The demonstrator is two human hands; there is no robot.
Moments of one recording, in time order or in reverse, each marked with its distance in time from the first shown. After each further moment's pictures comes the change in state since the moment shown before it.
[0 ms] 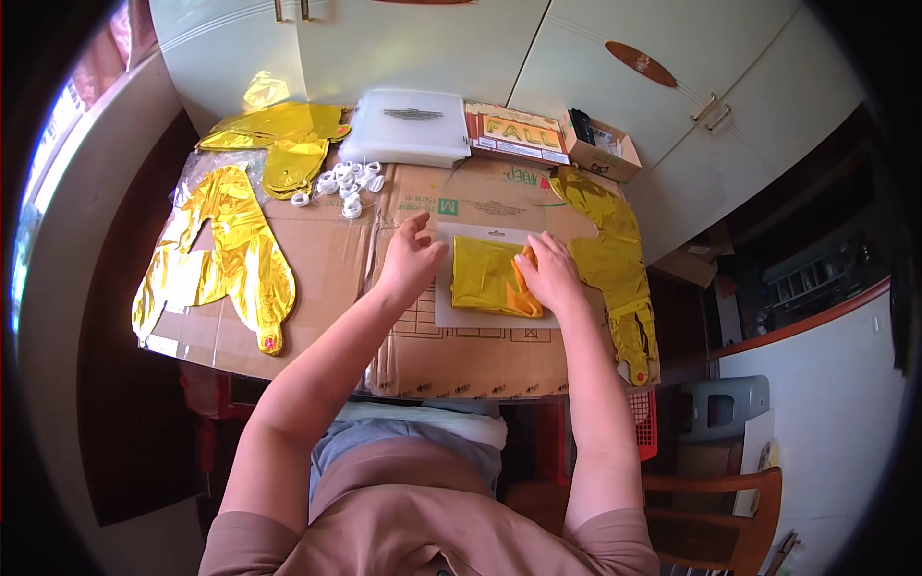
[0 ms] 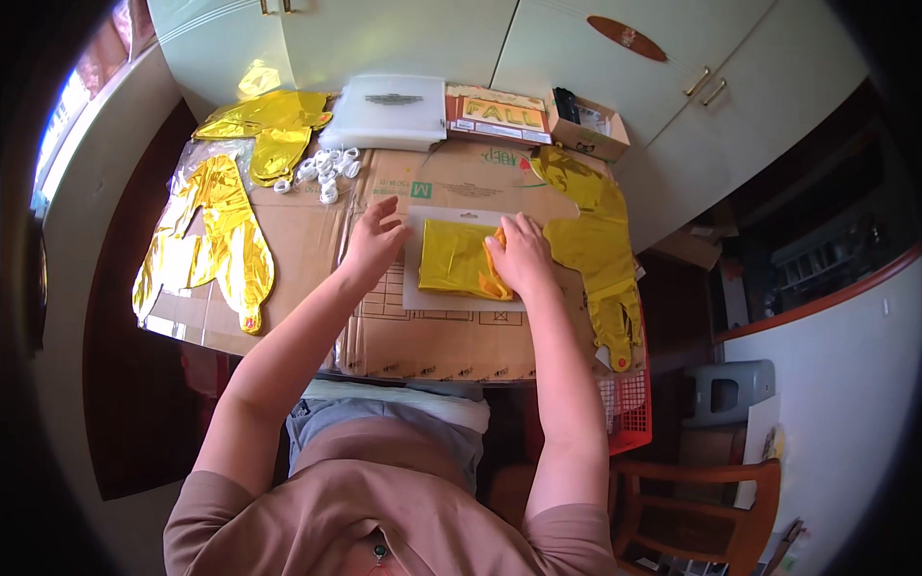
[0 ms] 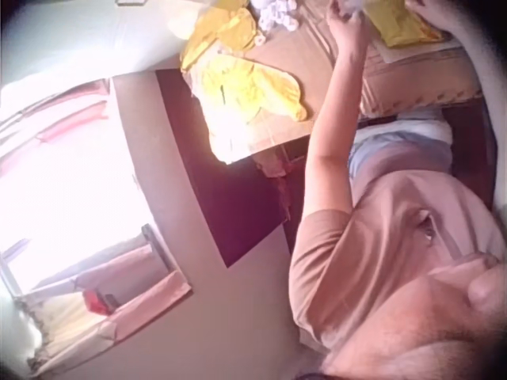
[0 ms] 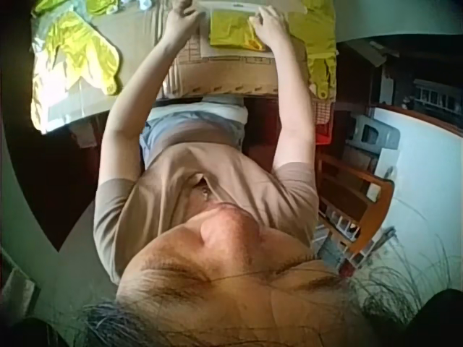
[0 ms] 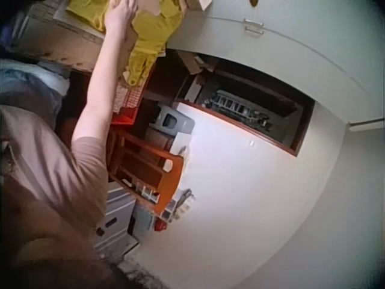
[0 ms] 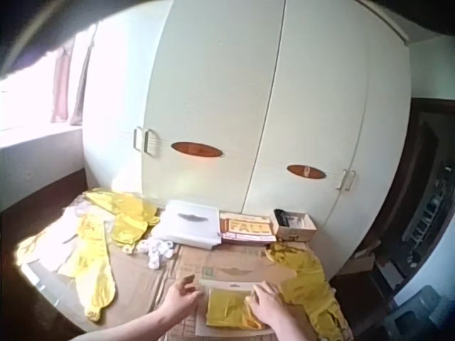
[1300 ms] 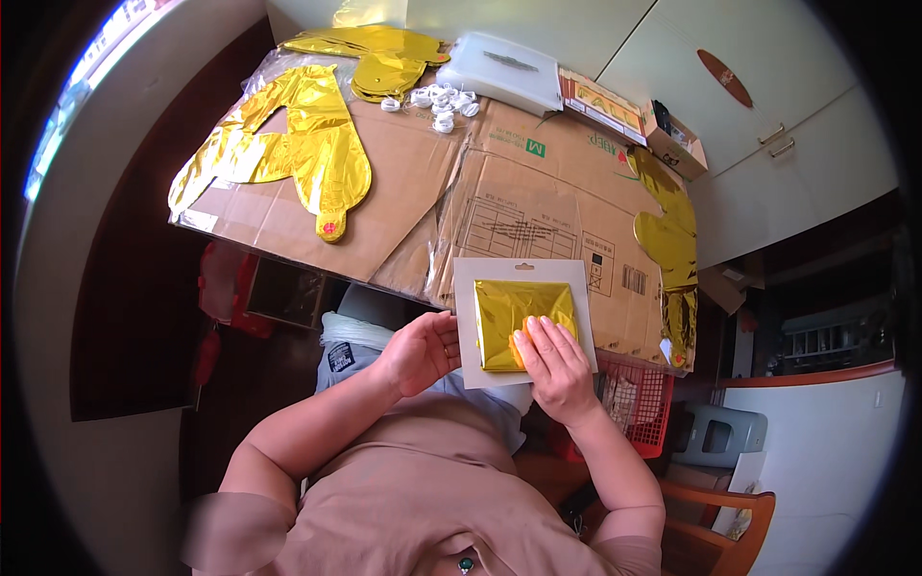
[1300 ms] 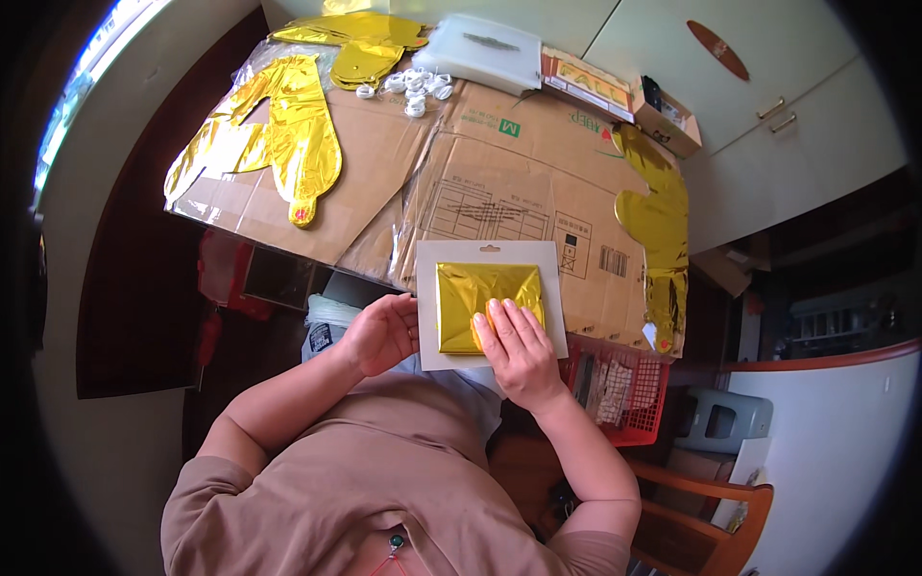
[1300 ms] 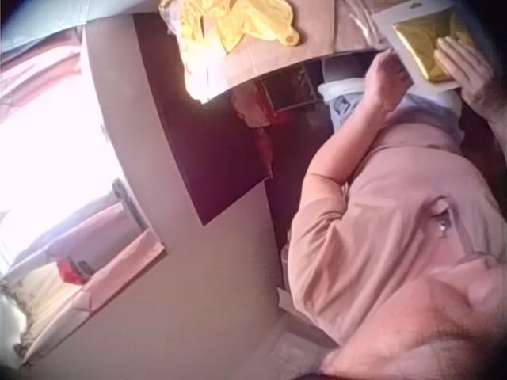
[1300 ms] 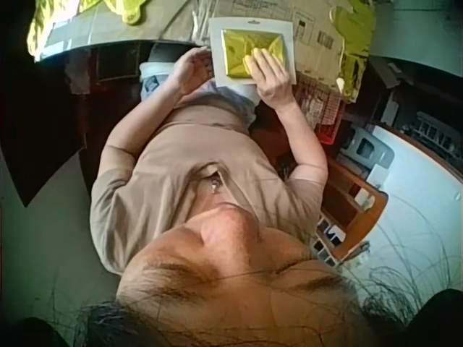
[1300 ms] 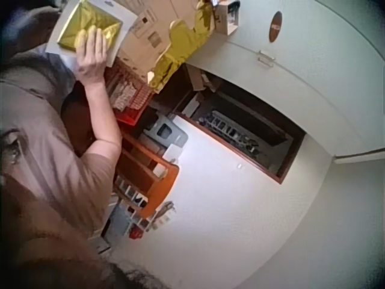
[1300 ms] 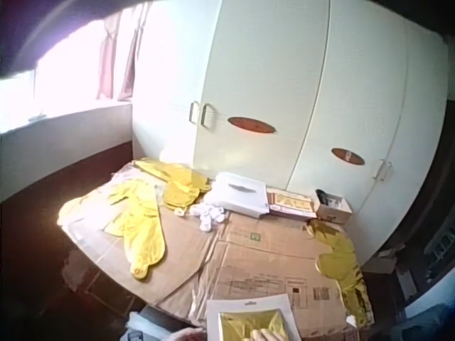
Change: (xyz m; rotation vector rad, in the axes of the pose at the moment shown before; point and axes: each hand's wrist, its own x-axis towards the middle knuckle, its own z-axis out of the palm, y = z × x) left_hand -0.231 -0.064 -0.058 -1.065 -0.281 -0.677; right_hand -0.219 -0.085 0.003 -0.097 0.175 -0.804
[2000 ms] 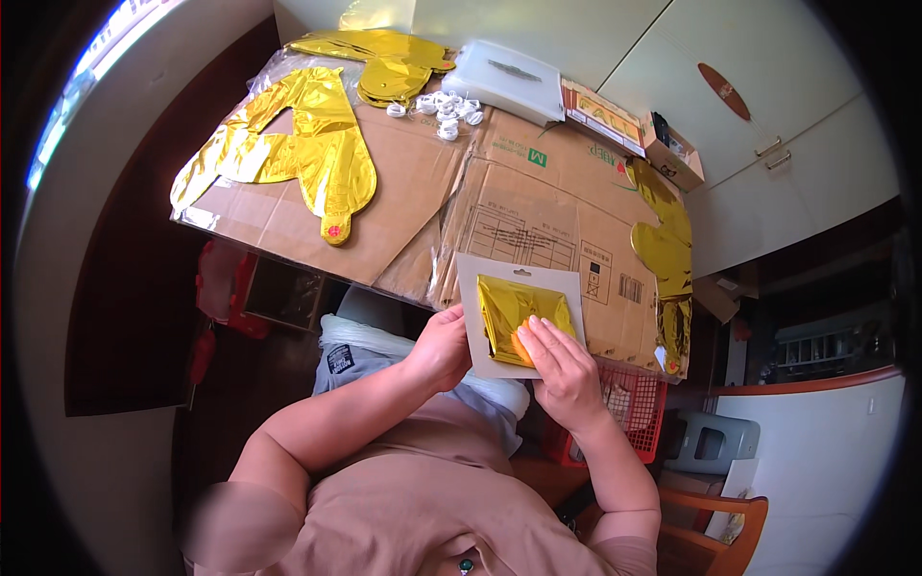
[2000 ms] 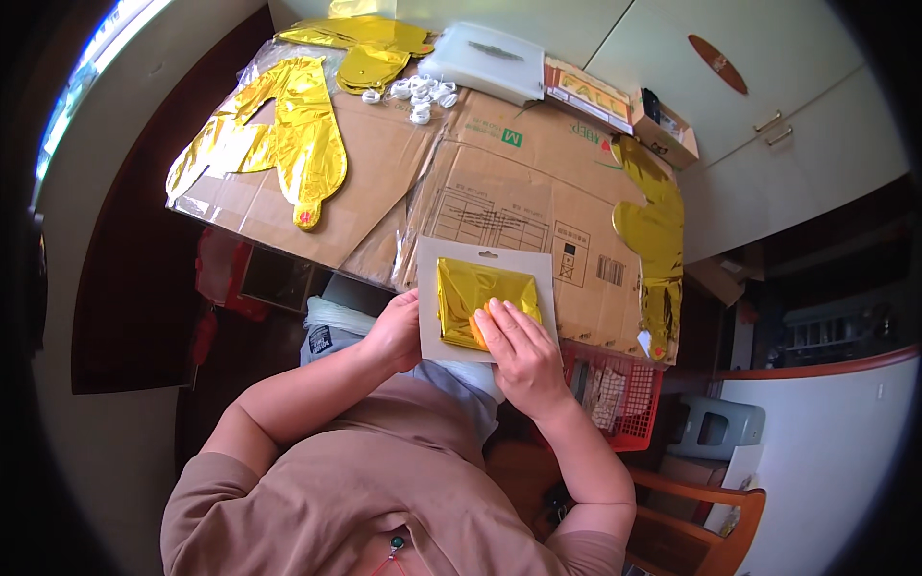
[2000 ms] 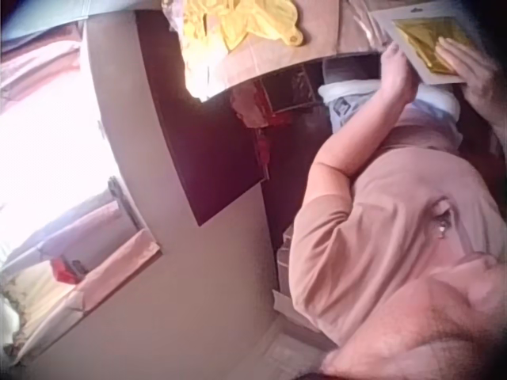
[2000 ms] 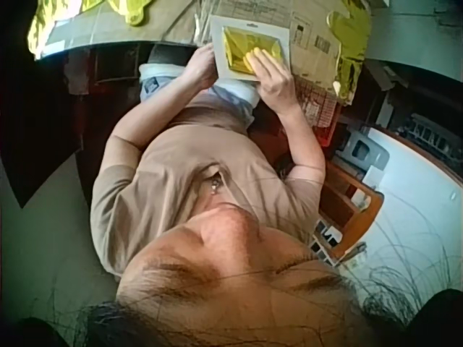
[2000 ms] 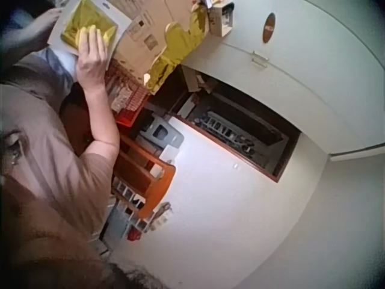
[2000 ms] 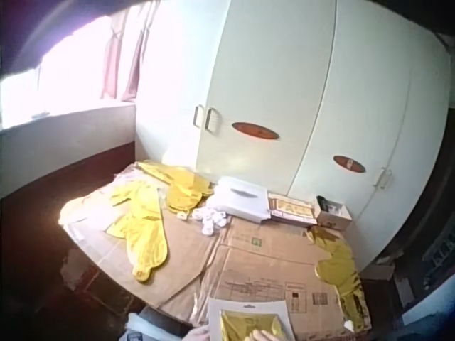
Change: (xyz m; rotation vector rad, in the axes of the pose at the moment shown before) left_hand 0.019 -0.009 0.049 -0.026 0.078 0.228; right_hand 0.026 -0.003 -0.030 0.188 -0.044 0.112
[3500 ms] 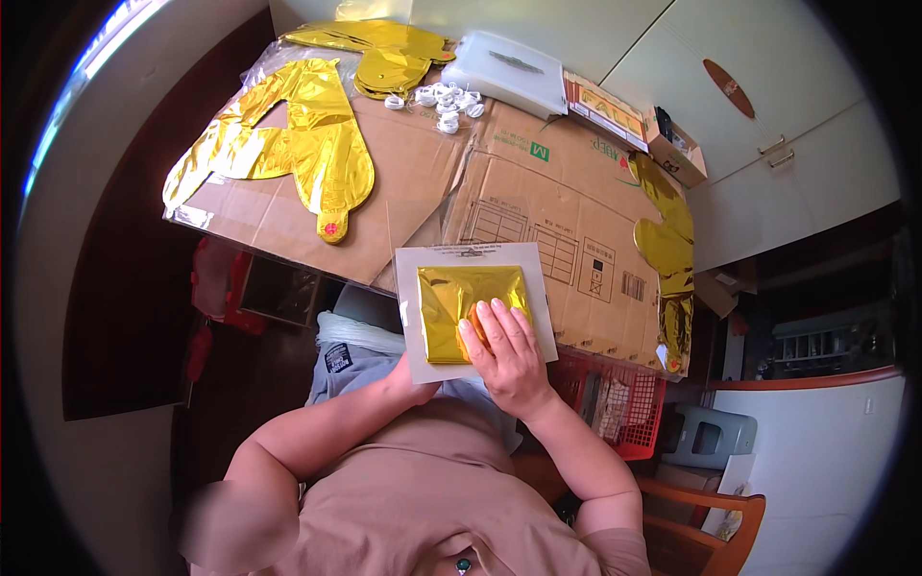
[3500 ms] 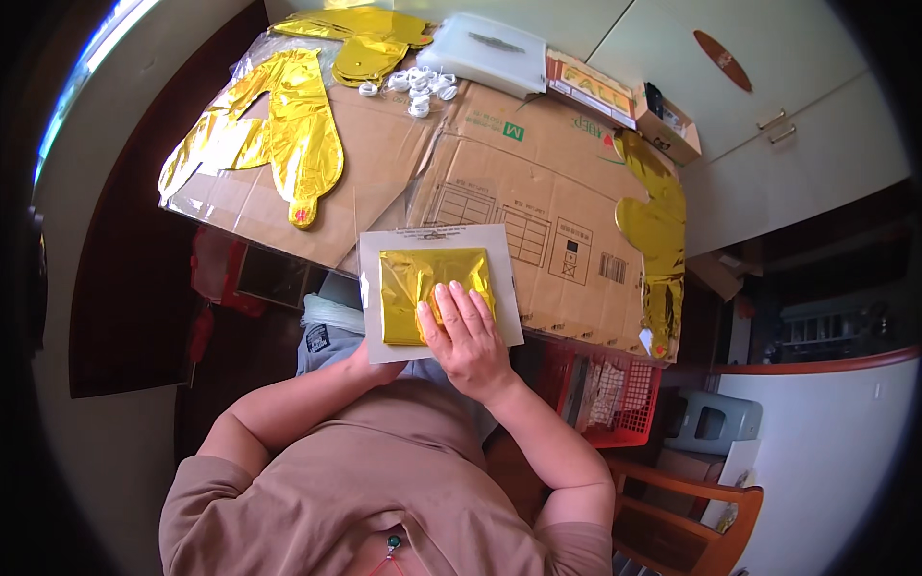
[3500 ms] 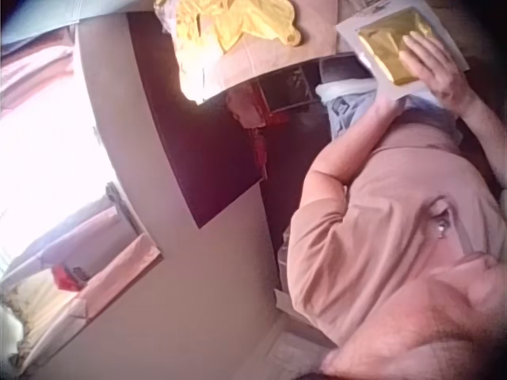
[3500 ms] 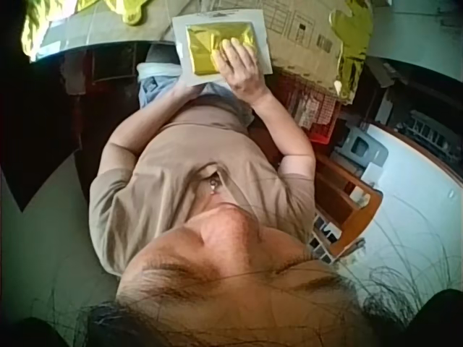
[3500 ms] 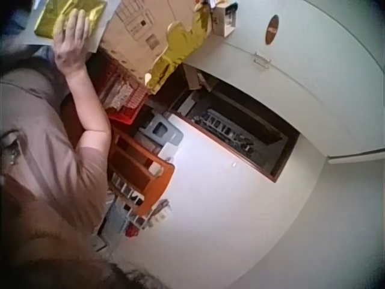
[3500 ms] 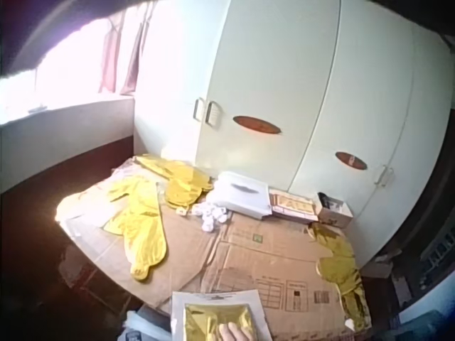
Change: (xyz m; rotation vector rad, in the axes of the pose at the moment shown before) left_hand -0.008 -0.020 -0.070 0.382 -0.293 0.296; right_hand 0.025 -0.027 0.061 -0.151 0.077 -0.139
